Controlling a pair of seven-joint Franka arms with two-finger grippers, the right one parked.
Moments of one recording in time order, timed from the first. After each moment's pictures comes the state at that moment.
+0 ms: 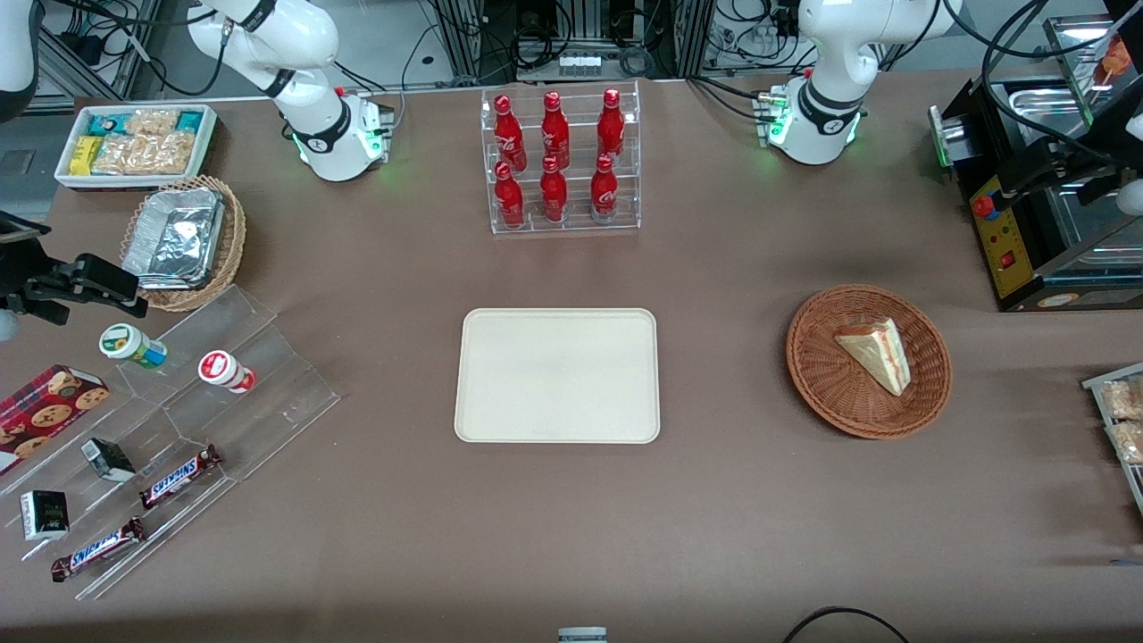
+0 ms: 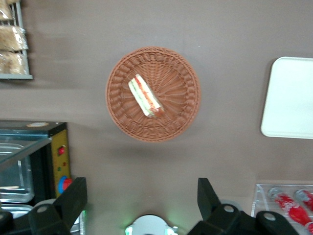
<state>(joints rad) -0.04 -0.09 0.03 -1.54 0.02 1.40 -0.04</state>
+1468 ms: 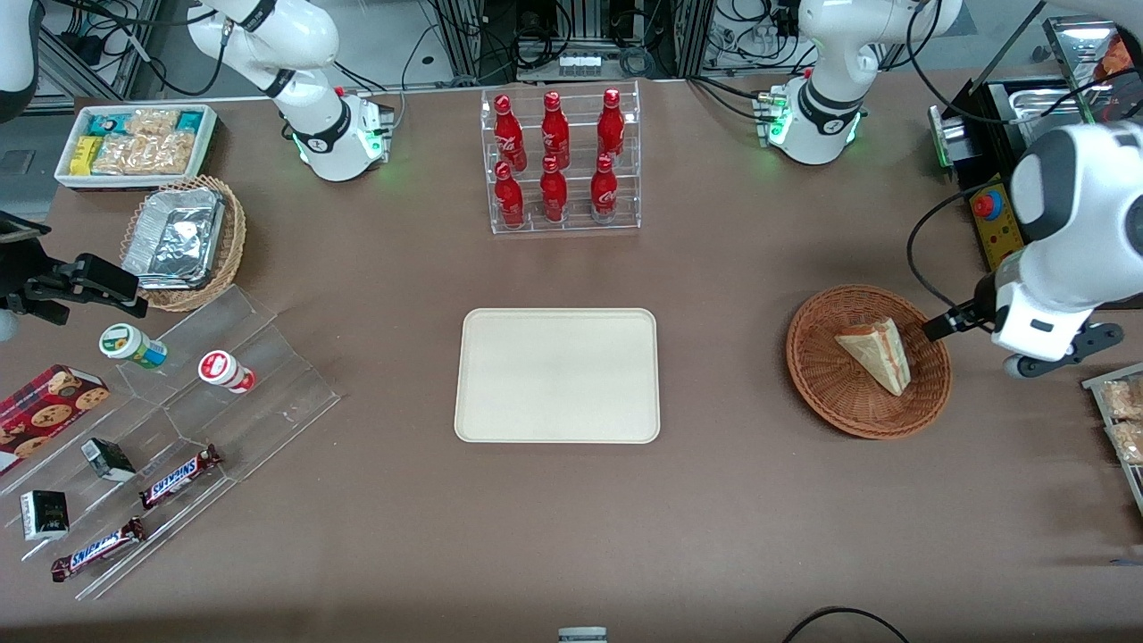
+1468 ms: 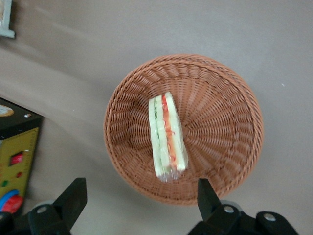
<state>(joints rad) -0.01 0.10 0.04 -1.98 0.10 1.97 -0.46</state>
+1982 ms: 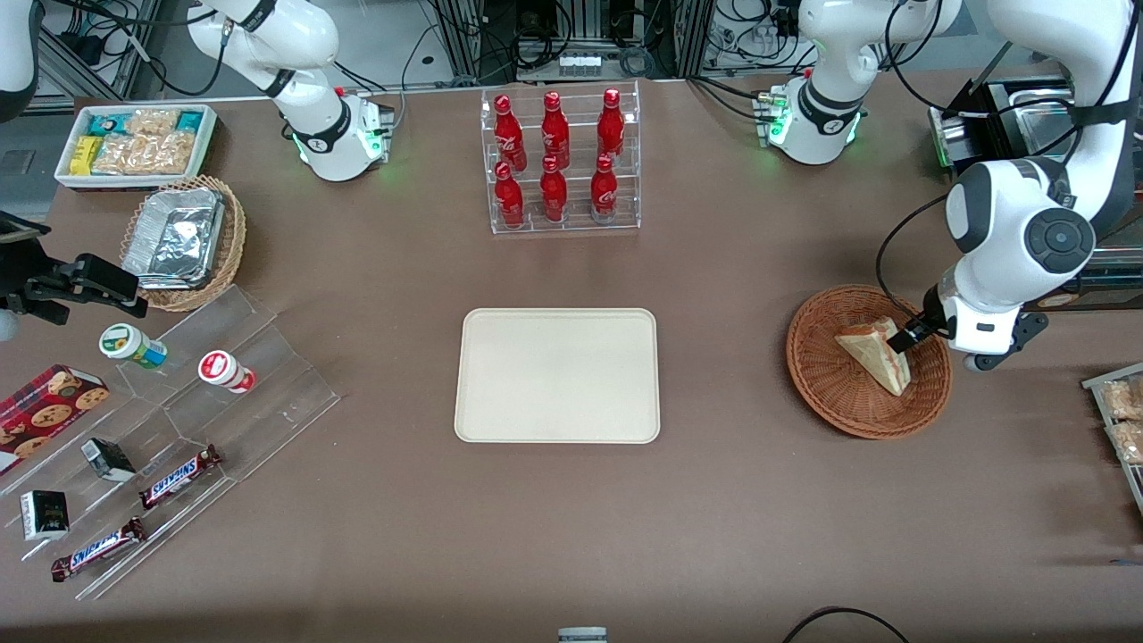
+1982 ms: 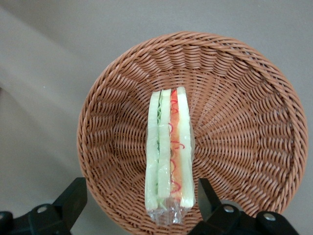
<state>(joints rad) 0.00 0.11 0.04 -2.25 0.10 2.29 -0.67</state>
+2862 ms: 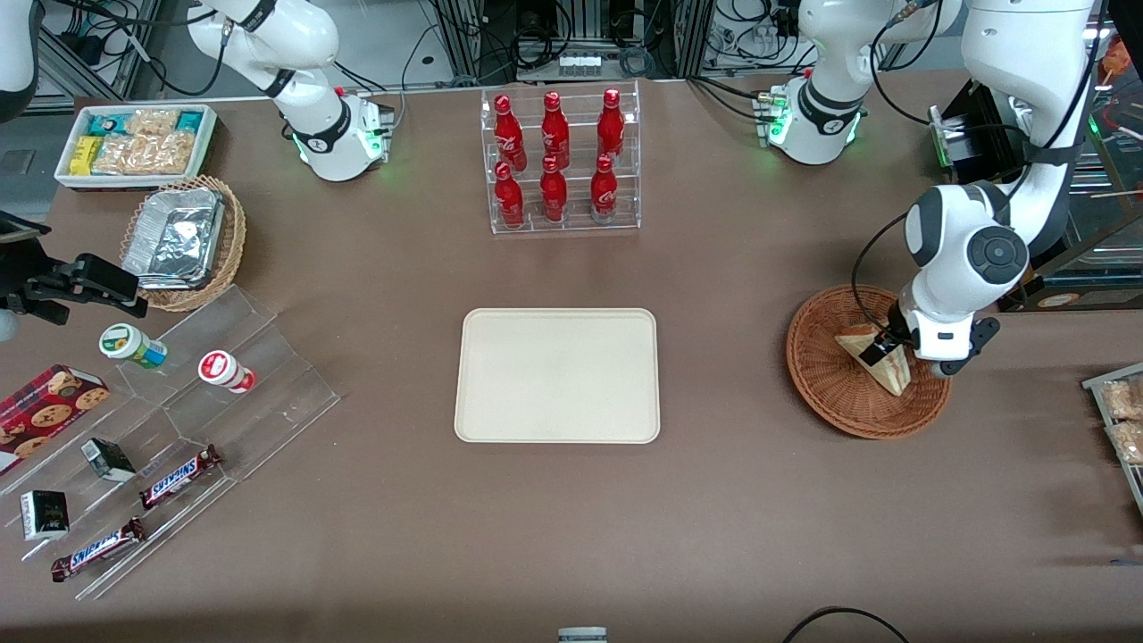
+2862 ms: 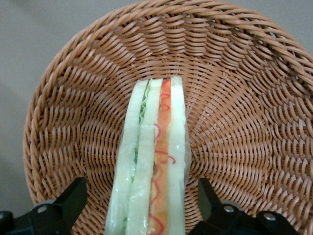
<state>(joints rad) -0.01 0.21 0.02 -2.34 0.10 2.52 -0.79</state>
